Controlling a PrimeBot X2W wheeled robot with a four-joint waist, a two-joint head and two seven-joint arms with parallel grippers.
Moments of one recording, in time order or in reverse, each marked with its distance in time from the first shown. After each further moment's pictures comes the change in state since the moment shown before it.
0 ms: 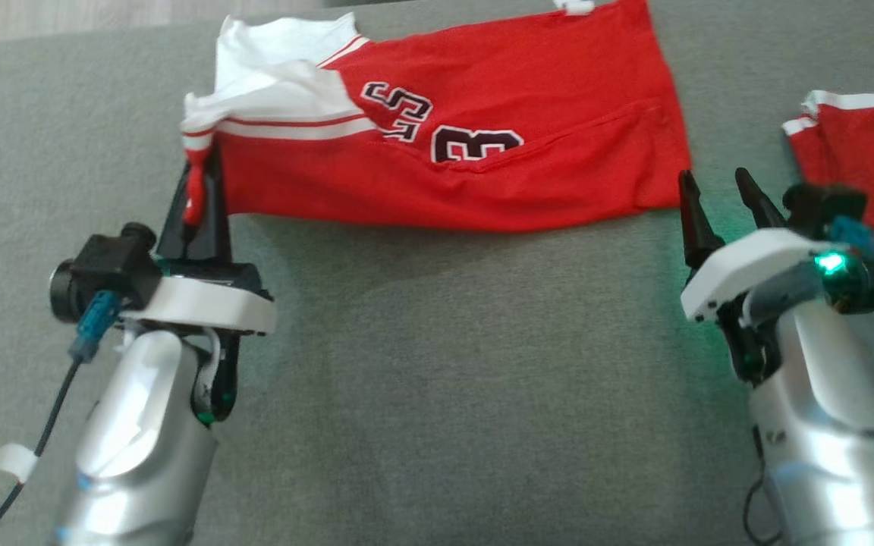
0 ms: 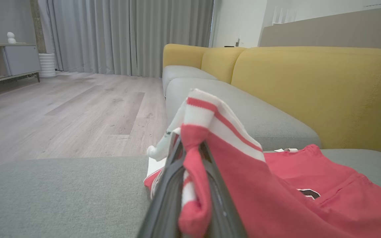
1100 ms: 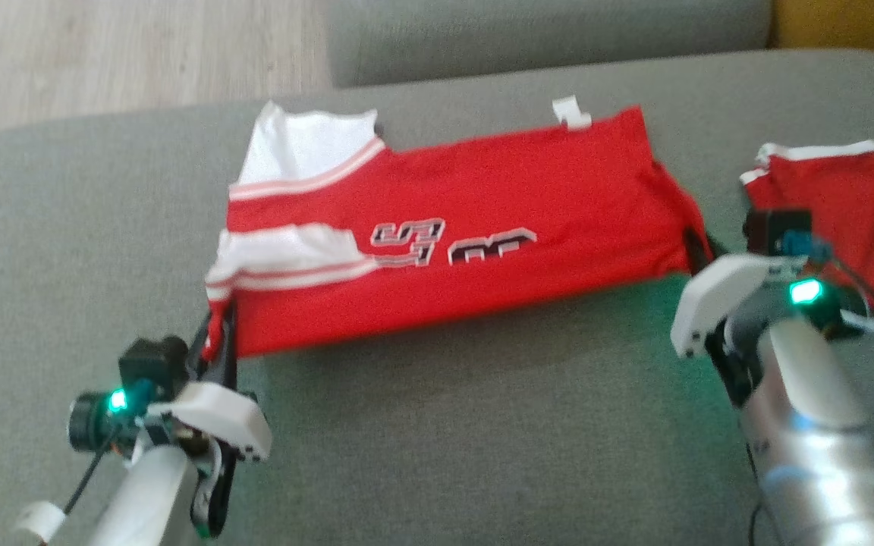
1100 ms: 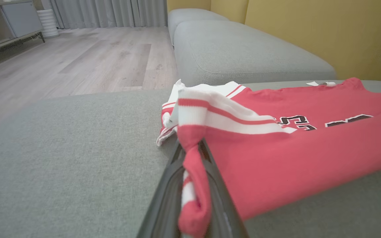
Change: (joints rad) left arm 0.168 0.039 -0.050 0.115 0.007 0.030 0.111; right arm -0.110 -0.002 -0.035 0.297 -0.170 0.000 0.029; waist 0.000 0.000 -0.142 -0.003
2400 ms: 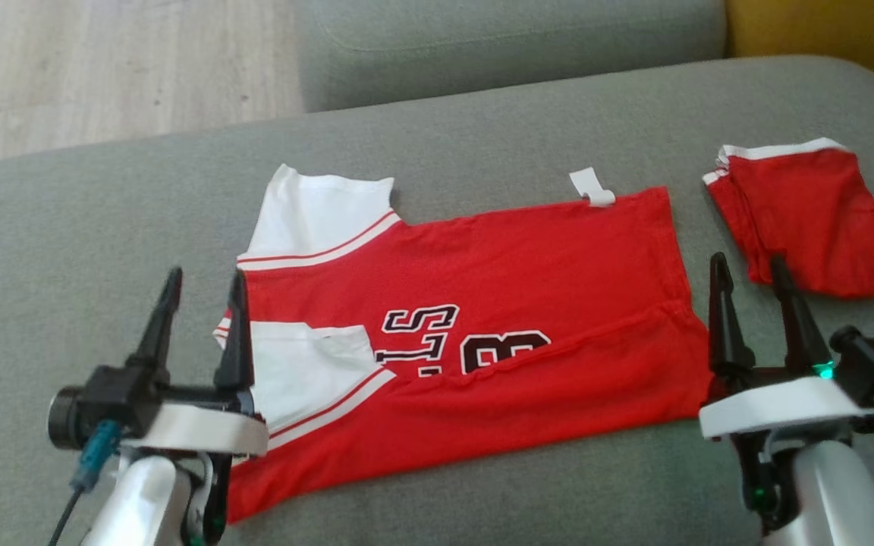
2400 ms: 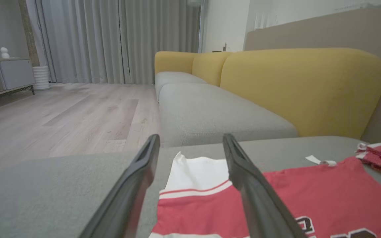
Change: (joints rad) left arm 0.141 0.040 0.012 -0.302 -0.024 0.032 -0.096; right arm 0.516 0.015 0.050 -0.707 0.272 0.000 -0.209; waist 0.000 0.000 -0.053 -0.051
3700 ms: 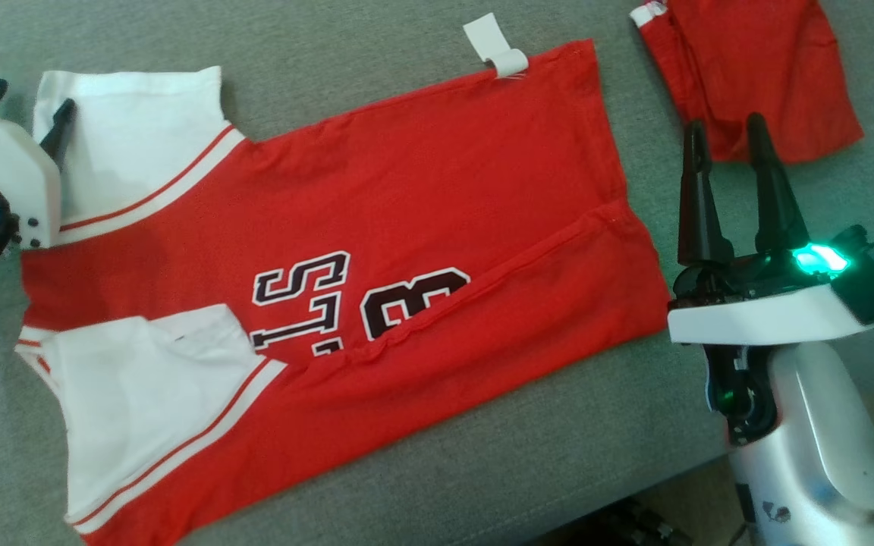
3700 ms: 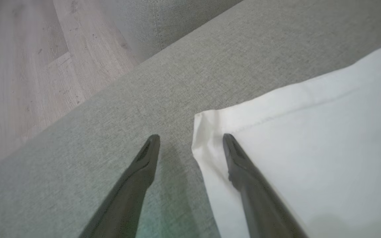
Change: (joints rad) left arm -0.781 0.354 -0.397 0.540 -0.184 -0.210 0.515; right arm -0.202 -0.002 0.143 -0.084 0.106 0.000 -0.087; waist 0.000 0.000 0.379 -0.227
